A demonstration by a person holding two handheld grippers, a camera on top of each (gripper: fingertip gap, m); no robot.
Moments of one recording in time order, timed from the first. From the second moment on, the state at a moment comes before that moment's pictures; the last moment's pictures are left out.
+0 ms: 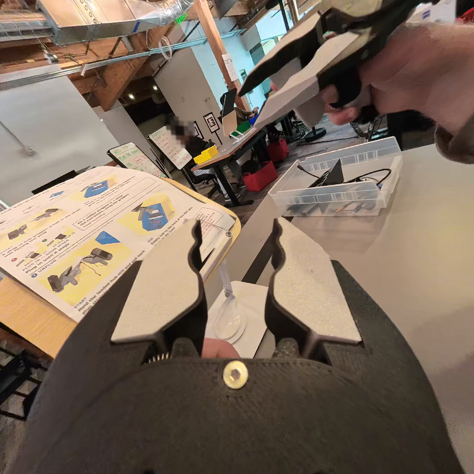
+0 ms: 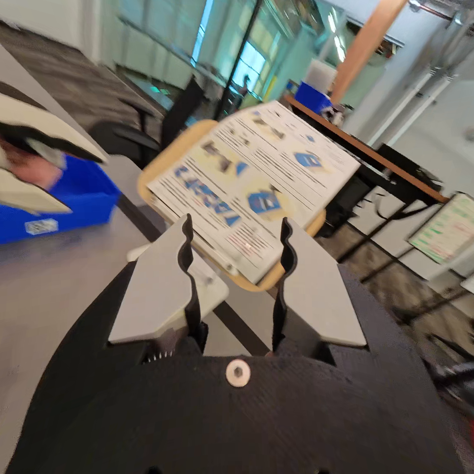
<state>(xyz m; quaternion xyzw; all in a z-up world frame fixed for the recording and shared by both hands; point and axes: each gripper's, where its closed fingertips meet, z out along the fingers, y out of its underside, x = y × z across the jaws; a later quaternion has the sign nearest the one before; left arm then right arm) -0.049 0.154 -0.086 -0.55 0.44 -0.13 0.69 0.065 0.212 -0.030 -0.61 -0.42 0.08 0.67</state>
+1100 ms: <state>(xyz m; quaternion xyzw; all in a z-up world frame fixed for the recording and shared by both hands) -0.017 0.157 -0.089 -0.54 0.40 -0.22 0.71 -0.022 0.192 -0.052 -0.53 -0.33 0.28 0.73</state>
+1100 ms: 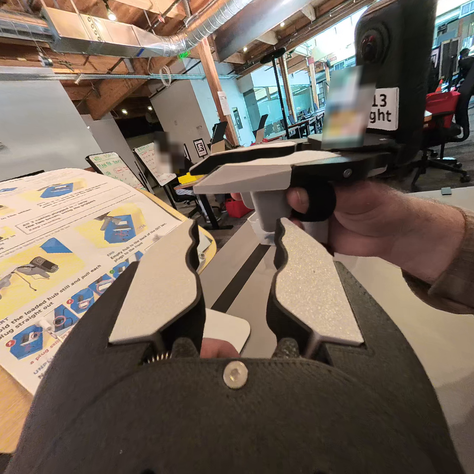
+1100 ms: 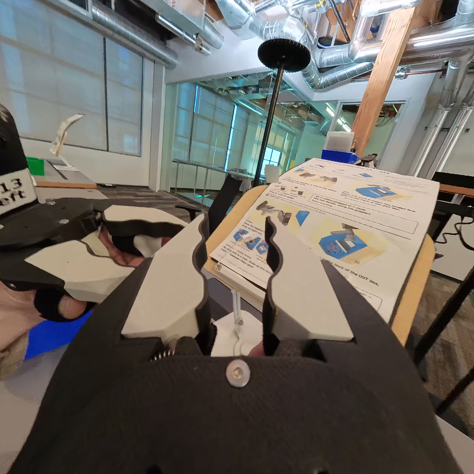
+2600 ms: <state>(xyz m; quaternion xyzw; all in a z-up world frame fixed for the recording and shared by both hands) -0.356 0.156 -0.132 -0.79 0.13 0.11 0.59 0.424 0.220 -0.183 -0.82 -0.18 -0.15 0.52</state>
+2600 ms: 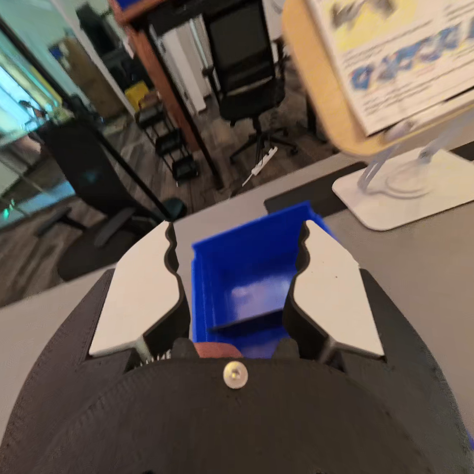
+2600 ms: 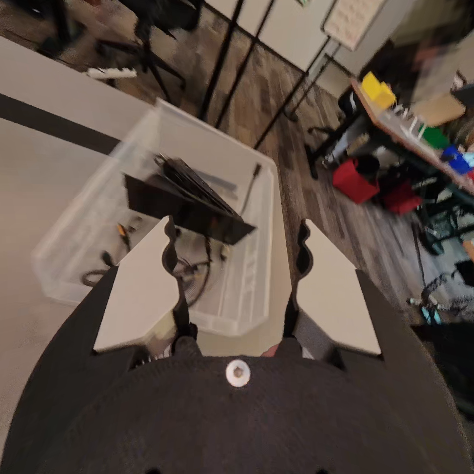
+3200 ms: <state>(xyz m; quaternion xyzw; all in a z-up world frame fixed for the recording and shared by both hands) -0.458 0.071 -0.307 -0.89 -0.01 0.00 0.45 0.488 0.233 -0.306 -0.86 -0.07 0.07 0.49</state>
